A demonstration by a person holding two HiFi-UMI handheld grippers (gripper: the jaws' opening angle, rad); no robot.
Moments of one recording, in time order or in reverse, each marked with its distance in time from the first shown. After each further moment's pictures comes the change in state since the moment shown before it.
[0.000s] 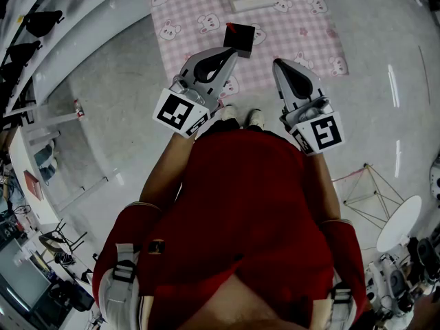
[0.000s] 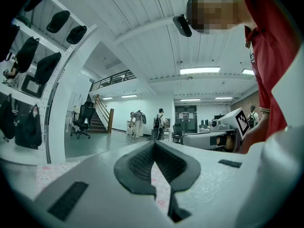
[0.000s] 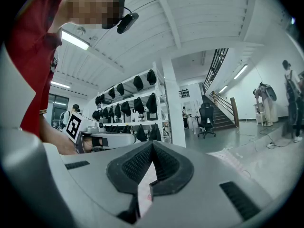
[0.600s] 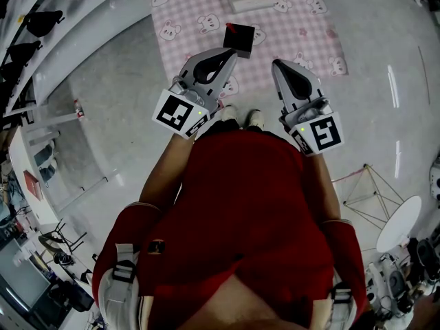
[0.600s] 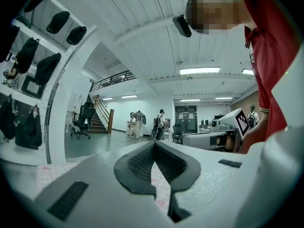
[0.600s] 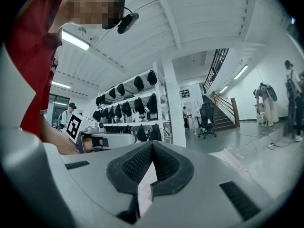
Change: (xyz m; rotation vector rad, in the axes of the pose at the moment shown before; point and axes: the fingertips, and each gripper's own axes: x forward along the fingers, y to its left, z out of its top) left arm -0.001 -0.002 -0.001 0.000 -0.001 0.002; right arm -0.001 0.001 0.000 0.001 -0.005 0.006
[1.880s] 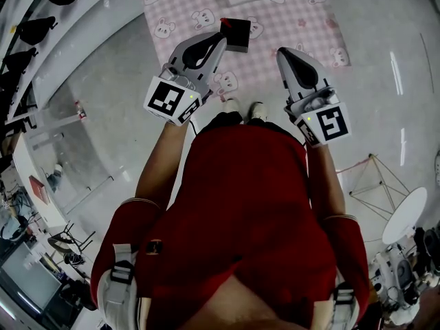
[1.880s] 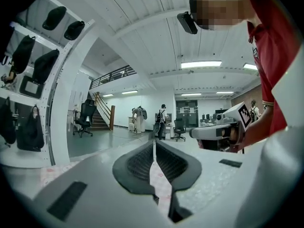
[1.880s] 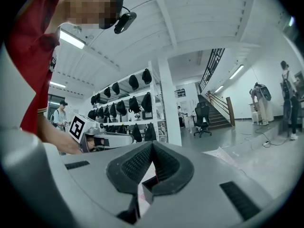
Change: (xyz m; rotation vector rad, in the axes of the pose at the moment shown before) left arm 0.016 0.033 -0.016 0.025 0.067 0.010; right arm 0.001 -0.030 -0.007 0.018 0.009 -0.053
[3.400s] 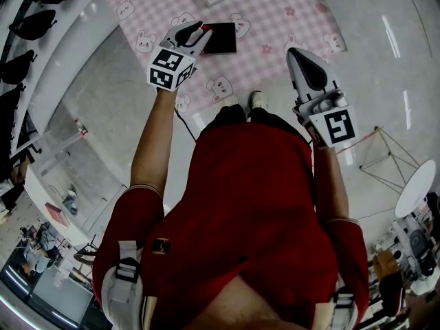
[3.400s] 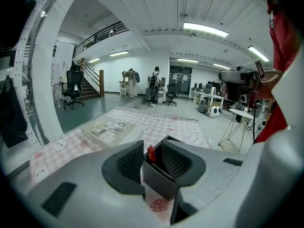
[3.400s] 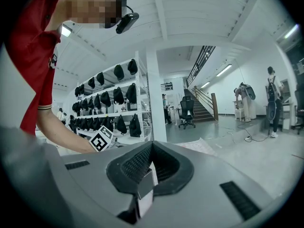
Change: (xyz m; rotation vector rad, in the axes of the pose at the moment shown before) left arm 0.082 0.083 -0.159 0.022 0.465 -0.125; right arm -0.009 -0.061 -0.029 0.034 0.098 -0.179
